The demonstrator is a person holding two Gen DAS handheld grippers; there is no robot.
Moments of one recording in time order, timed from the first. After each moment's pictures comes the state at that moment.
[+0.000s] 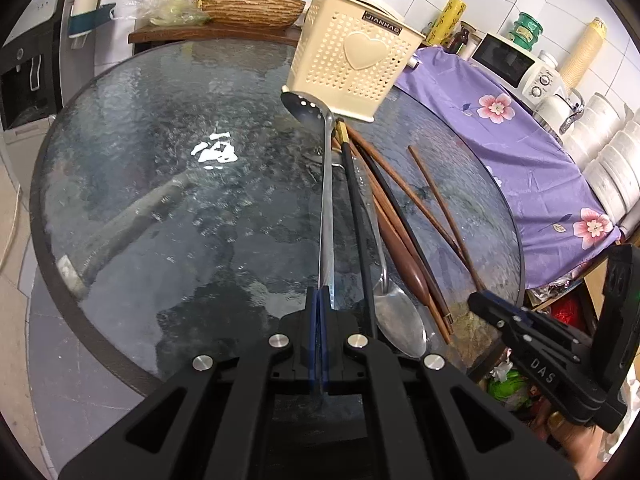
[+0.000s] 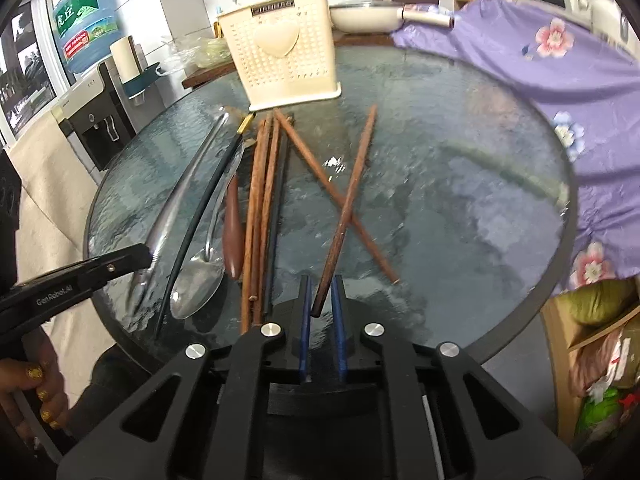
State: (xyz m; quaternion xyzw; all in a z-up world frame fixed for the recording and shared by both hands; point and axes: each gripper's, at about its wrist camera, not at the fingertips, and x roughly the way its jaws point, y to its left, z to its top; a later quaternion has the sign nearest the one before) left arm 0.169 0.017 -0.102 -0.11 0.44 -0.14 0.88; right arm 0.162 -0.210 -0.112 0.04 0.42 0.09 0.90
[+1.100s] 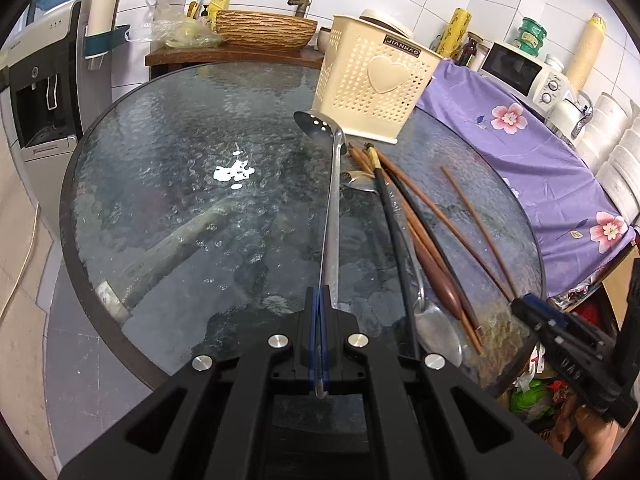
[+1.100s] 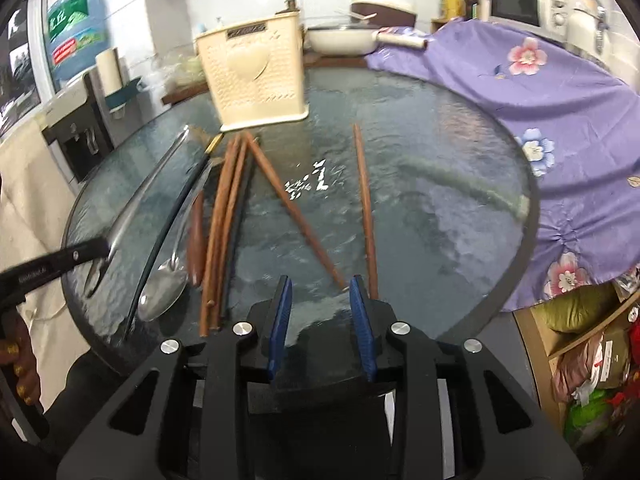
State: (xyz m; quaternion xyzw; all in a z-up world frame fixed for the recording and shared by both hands) left arm 0.170 0.035 -0.100 -0.09 0.41 -0.11 0.90; right arm 0.152 -0.231 -0.111 0.03 0.38 0.04 0.92
